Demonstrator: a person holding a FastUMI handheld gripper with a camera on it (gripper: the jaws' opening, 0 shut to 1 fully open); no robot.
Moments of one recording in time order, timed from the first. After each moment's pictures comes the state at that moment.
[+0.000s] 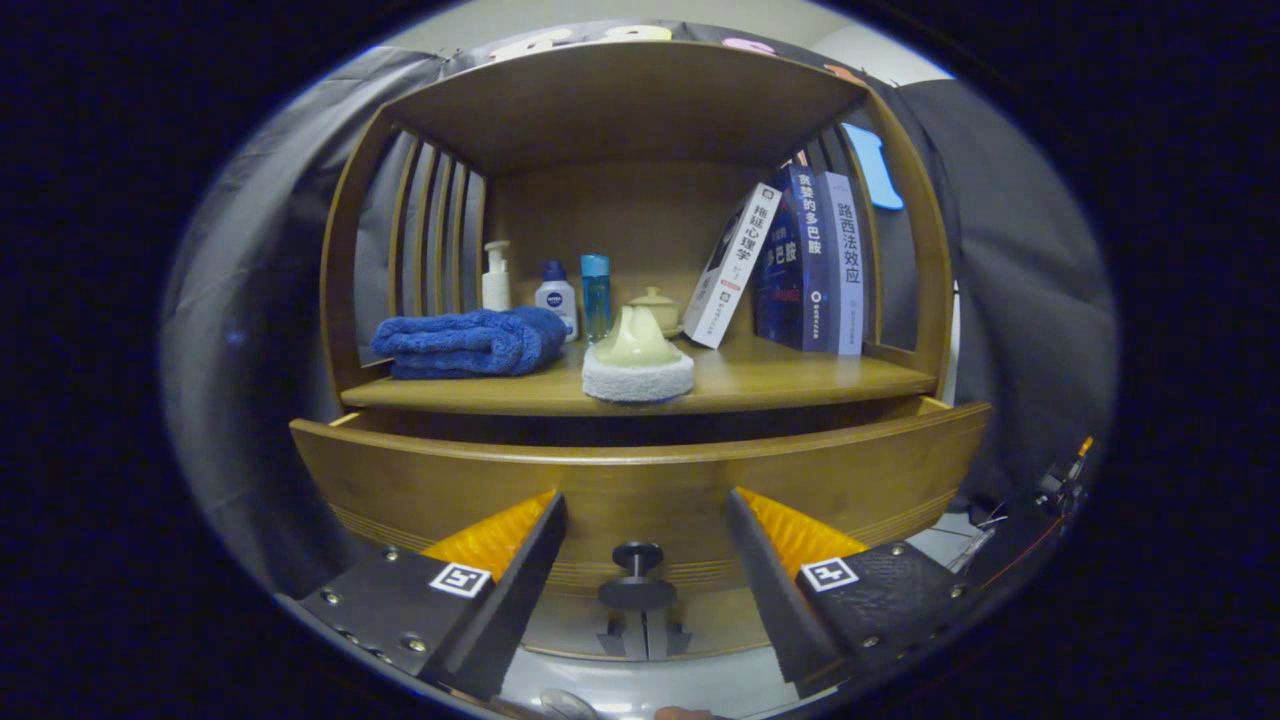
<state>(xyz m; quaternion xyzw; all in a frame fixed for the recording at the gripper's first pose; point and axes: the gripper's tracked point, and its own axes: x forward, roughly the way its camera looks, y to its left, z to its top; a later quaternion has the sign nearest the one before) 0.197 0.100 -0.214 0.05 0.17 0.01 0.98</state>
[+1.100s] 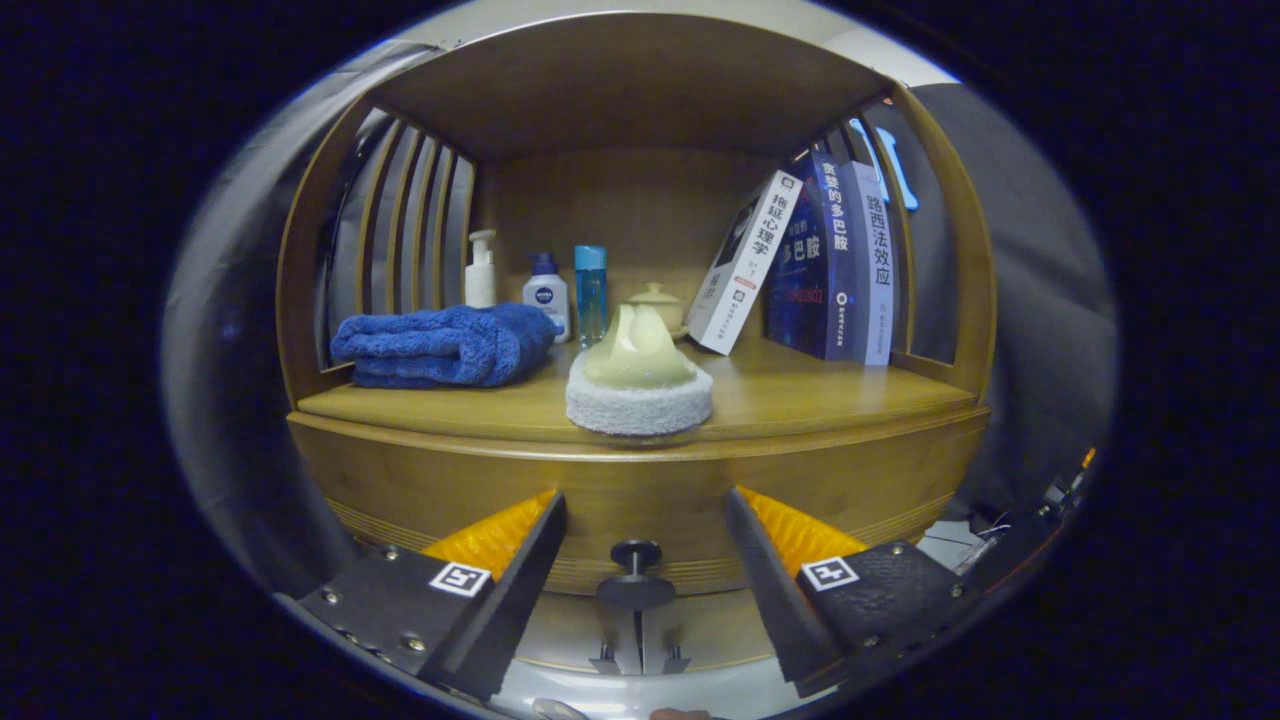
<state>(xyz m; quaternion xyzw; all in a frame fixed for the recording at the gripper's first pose) 0.242 0.104 -0.220 0.04 0.17 0.01 0.99</state>
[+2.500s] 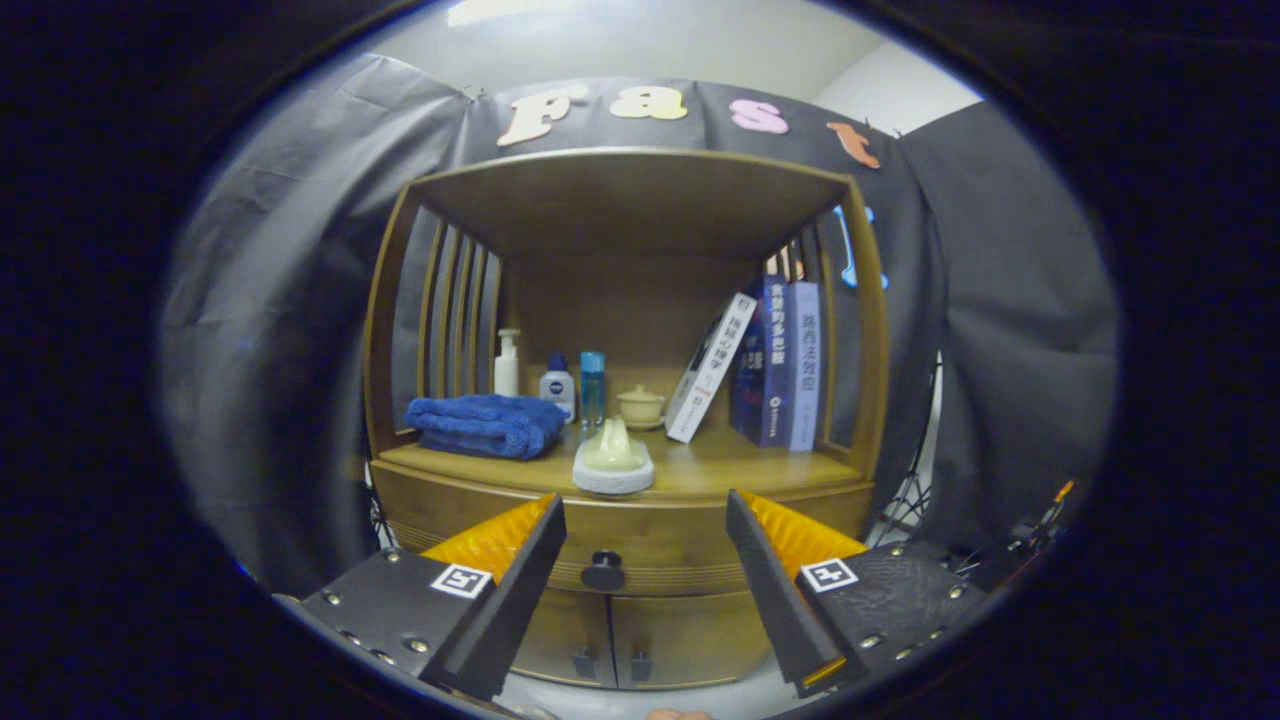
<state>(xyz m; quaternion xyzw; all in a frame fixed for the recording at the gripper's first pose) 0.123 0.045 -0.100 0.03 0.05 0.01 1.00</state>
